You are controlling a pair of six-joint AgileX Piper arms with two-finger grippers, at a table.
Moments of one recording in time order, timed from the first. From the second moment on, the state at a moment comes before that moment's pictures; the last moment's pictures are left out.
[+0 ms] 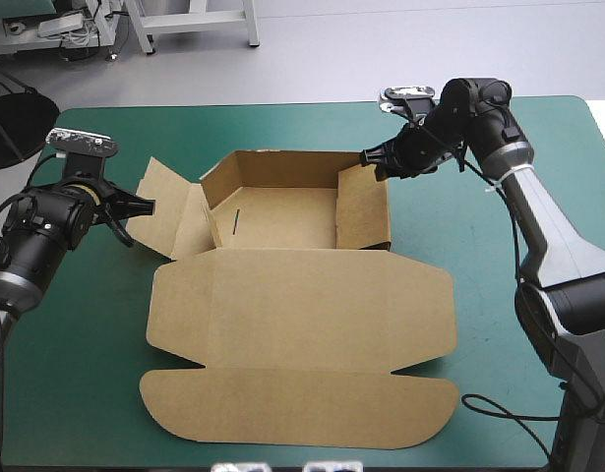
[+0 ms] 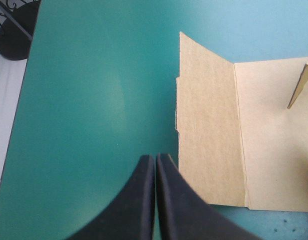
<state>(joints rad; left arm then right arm) -0.10 1.34 -1.18 0.33 0.67 -0.14 0.25 1.96 -2.03 0.26 1.24 -0.03</state>
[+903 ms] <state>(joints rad) -0.10 1.34 -1.18 0.33 0.69 -0.14 0.24 2.17 -1.98 0.38 1.22 -0.08</state>
